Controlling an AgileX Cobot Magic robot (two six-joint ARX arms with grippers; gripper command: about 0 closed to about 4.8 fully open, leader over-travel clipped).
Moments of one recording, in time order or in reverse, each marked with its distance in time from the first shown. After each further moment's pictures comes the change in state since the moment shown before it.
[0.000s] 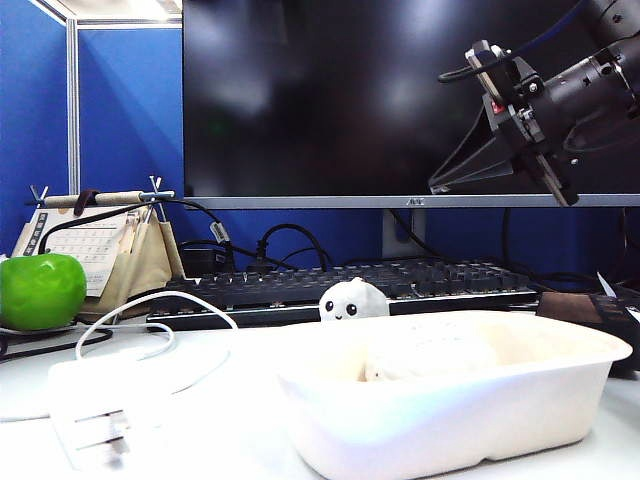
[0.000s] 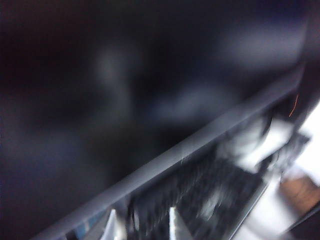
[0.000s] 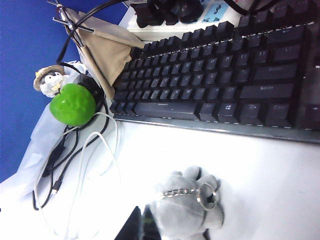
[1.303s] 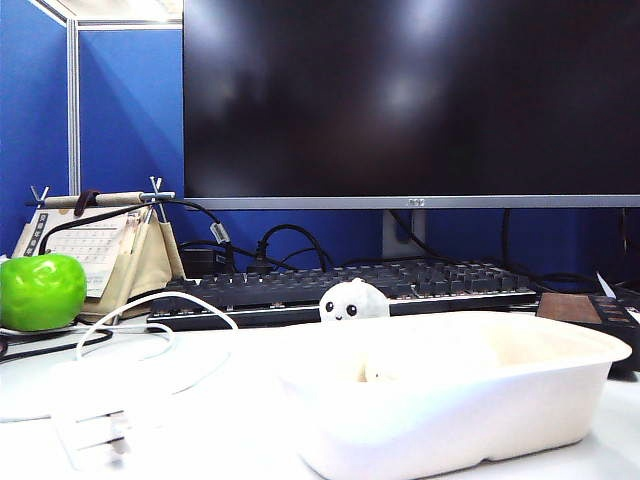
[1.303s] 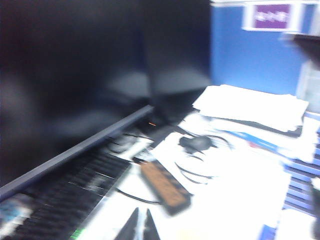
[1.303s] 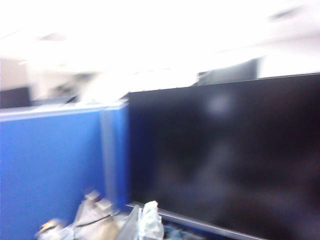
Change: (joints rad) left arm -0.451 -0.801 -0.006 -0.775 -0.087 -0.154; right arm 0.006 -1.427 -0.011 -0.512 0.426 -0.182
